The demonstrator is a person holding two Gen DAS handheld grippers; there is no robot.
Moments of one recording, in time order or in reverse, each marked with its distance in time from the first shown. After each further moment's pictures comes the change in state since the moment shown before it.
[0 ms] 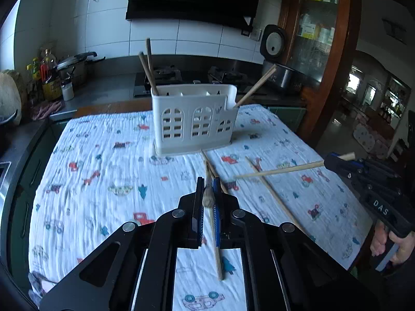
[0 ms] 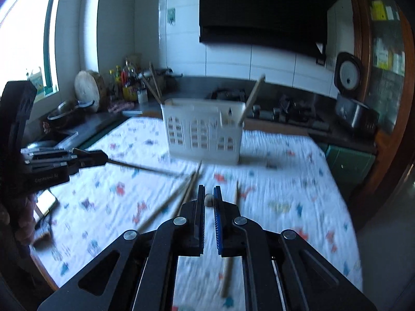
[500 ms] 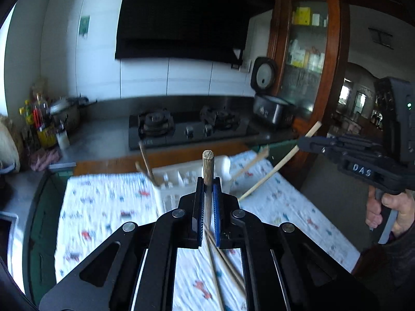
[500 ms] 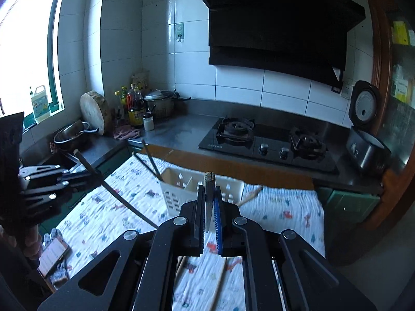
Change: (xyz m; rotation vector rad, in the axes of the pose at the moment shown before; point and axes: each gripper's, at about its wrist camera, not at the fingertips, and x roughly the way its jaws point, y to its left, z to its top) left arm -0.033 -0.001 0.124 0.063 -0.151 -0.023; right arm 0.010 -0.033 0.166 -0.038 -0.019 0.065
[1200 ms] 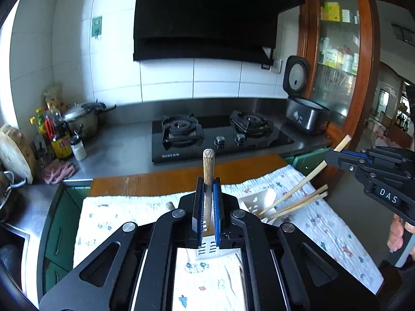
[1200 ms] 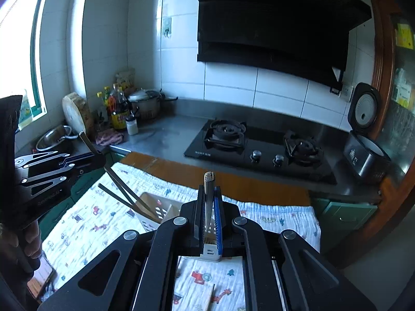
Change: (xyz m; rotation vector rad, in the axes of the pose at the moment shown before) left arm 0.090 0.034 0.050 -0.024 0.051 0.134; right arm 0.075 -0.018 0.045 -0.001 0.041 -0.062
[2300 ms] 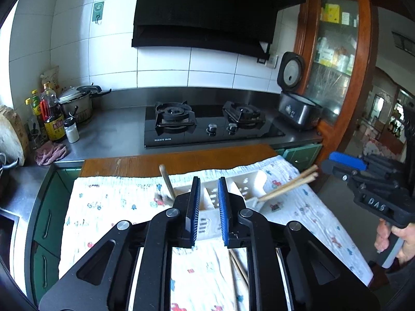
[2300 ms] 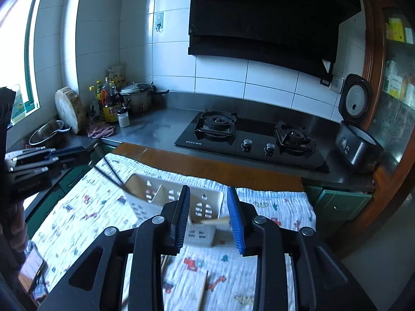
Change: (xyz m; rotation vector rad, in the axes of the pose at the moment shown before) left arm -0.023 0.005 -0.035 -0.044 0.023 -0.058; right arm -0.011 -0.004 -0.044 0.016 0.008 -0.046
